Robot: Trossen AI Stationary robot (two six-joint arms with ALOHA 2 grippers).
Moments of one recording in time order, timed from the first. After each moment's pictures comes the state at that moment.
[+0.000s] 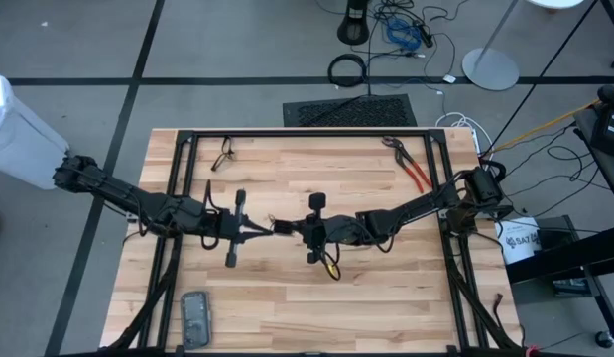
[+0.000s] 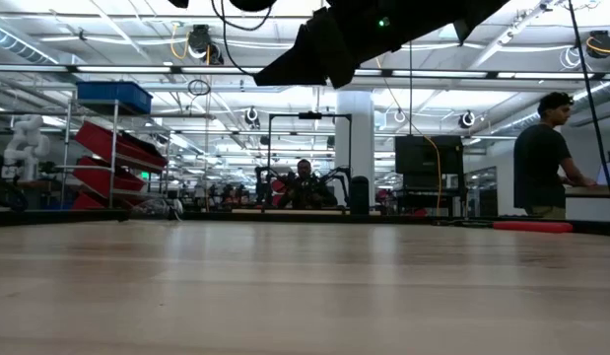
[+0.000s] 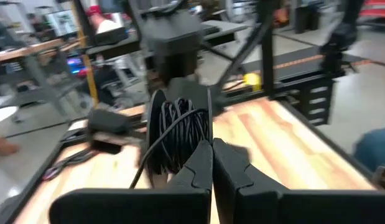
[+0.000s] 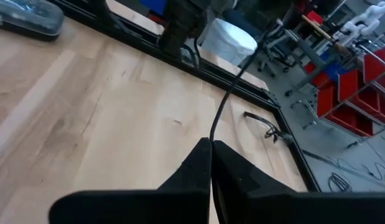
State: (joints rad) left arm -0.34 0.97 0.64 0.22 -0.21 0.19; right arm 0.21 1.78 1.06 0.40 0.45 -0.38
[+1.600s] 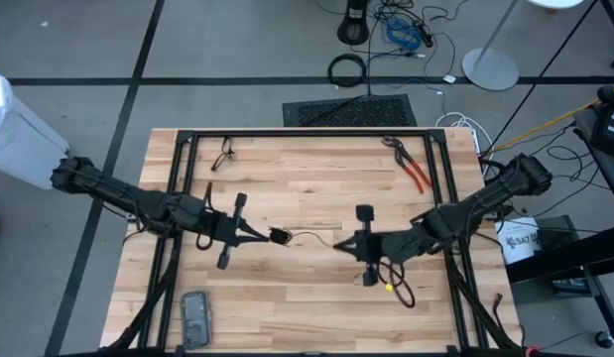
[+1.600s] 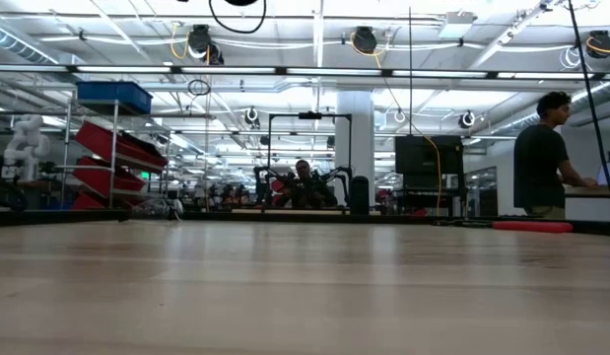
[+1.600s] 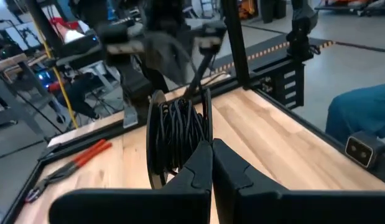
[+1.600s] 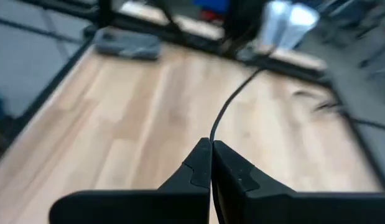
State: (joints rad) left arm -0.32 0.93 0.64 0.14 -0.07 0.28; right arm 0.48 1.33 1.06 -0.24 0.46 0.01
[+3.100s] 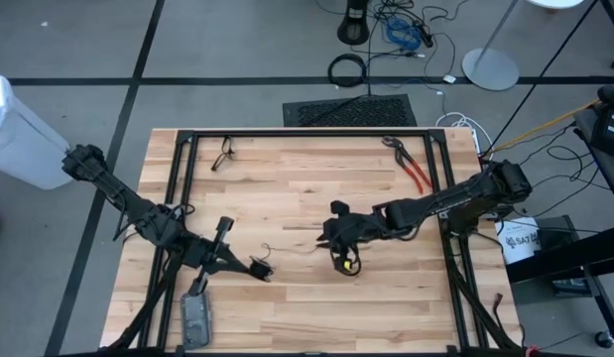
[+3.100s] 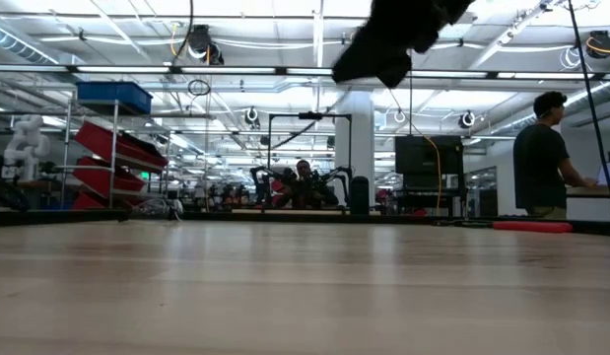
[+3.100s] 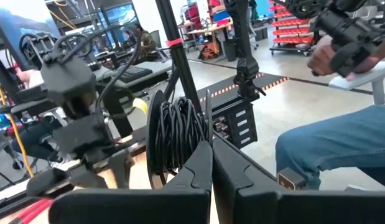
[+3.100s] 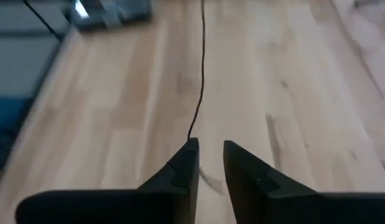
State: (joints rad) left arm -0.63 0.90 0.64 0.23 -0.22 0.27; right arm 0.25 1.55 1.06 -0.14 0.13 0.21
